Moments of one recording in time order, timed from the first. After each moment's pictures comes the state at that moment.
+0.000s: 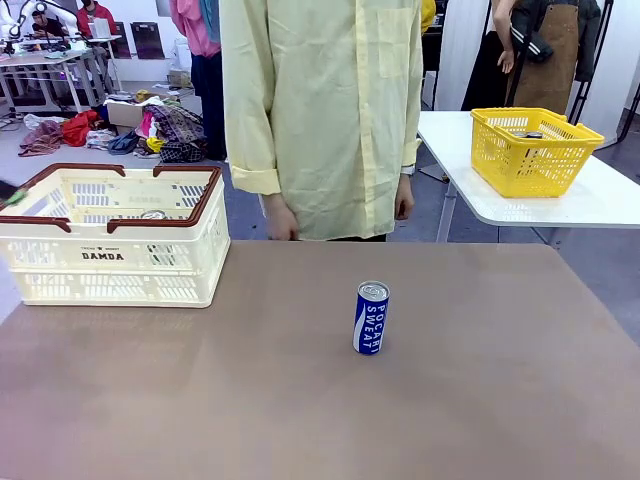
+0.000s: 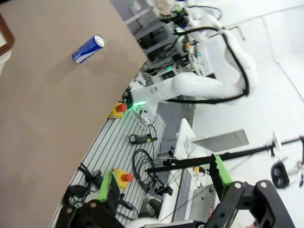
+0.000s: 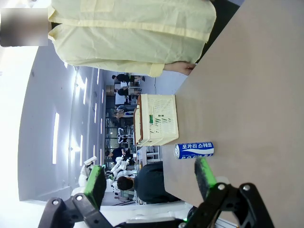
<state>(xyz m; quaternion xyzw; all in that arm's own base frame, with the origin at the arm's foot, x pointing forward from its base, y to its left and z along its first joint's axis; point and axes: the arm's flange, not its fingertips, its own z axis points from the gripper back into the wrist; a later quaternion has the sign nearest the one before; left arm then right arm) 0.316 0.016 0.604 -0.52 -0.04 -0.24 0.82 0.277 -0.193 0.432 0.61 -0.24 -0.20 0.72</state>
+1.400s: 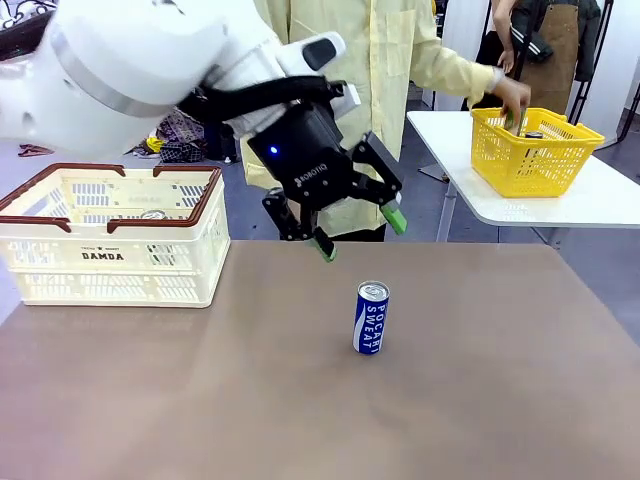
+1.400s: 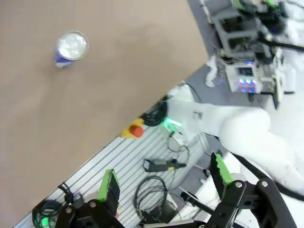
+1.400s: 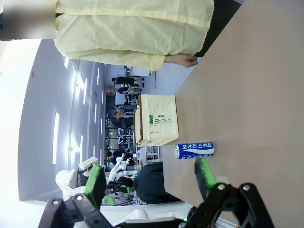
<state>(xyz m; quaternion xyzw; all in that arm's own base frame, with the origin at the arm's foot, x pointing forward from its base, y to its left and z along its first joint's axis) 0.295 -0.378 0.574 -0.30 0.00 -0.17 0.94 0.277 -0.193 0.432 0.61 -0.24 -0.21 0.72</state>
